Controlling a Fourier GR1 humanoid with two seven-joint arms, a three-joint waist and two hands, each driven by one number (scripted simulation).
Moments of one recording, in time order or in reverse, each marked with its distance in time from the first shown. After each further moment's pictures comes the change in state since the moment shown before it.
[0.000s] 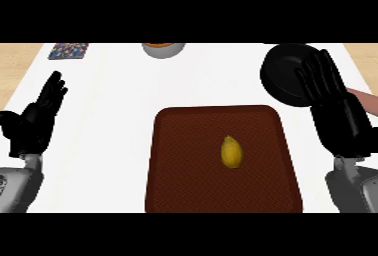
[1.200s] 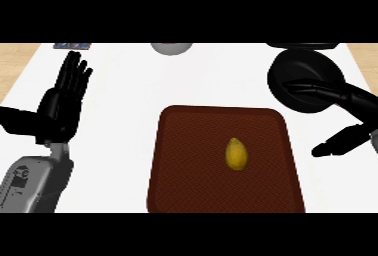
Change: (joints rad) left arm -0.087 -0.163 -0.003 -0.119 0.088 0.031 -0.010; right arm -0.227 -0.402 0.159 0.484 0.594 0.548 -0.830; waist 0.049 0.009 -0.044
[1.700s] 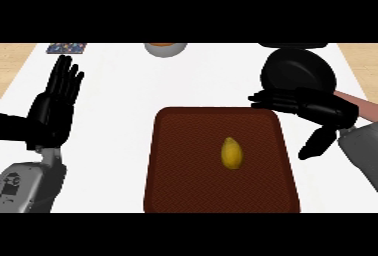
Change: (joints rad) left arm 0.042 0.004 0.031 -0.038 -0.007 -0.004 0.021; right arm -0.080 0.047 0.170 0.001 0.257 -0.020 0.053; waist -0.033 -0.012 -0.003
